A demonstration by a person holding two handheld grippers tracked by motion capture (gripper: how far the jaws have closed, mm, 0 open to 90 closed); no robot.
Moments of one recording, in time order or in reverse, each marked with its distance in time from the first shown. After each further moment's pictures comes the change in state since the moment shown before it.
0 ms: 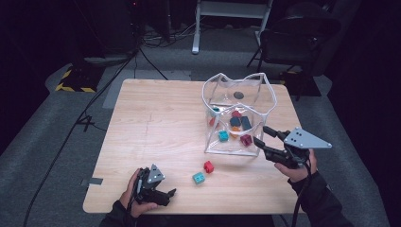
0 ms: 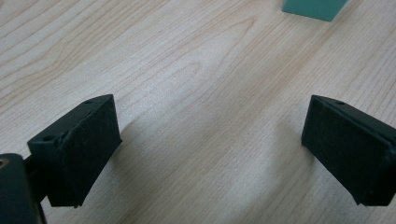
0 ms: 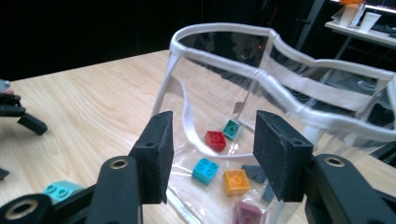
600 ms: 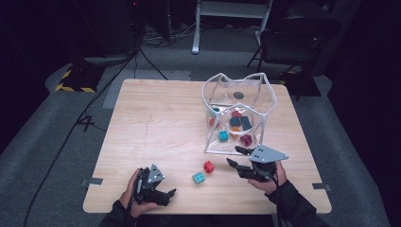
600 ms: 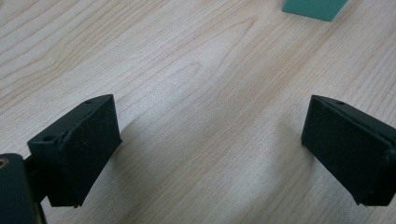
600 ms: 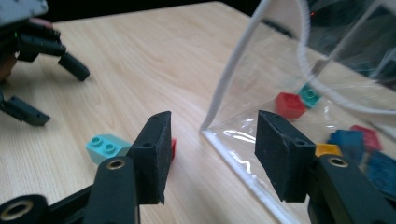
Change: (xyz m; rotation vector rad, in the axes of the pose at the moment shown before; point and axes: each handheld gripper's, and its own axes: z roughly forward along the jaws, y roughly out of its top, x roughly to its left) left arm 0.000 0.000 0.000 0.001 0.000 -0.001; right arm 0.053 -0.047 0.055 0.127 0.147 -0.036
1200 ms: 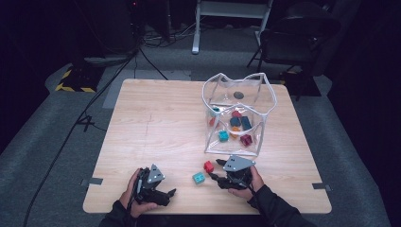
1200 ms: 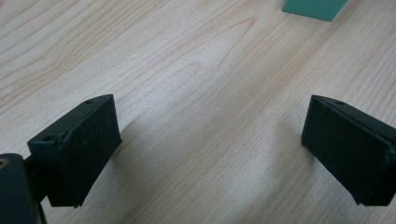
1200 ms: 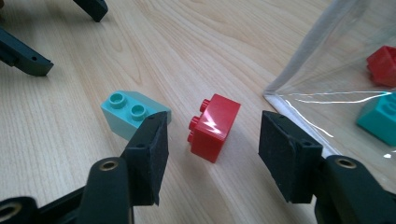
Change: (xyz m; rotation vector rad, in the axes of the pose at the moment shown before) left arm 0.000 0.000 0.000 -0.001 0.001 0.001; right arm 0.035 -0.032 0.064 0.140 0.095 -0.027
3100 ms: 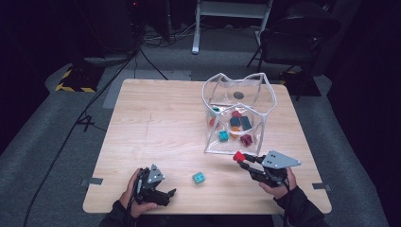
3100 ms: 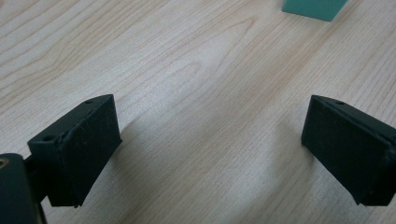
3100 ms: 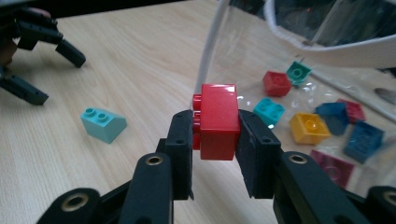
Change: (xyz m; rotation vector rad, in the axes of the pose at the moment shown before) left arm 0.000 0.000 0.000 -0.002 0.001 -0.001; right arm -0.041 -0.013 -0.089 -0.160 -0.088 0.057
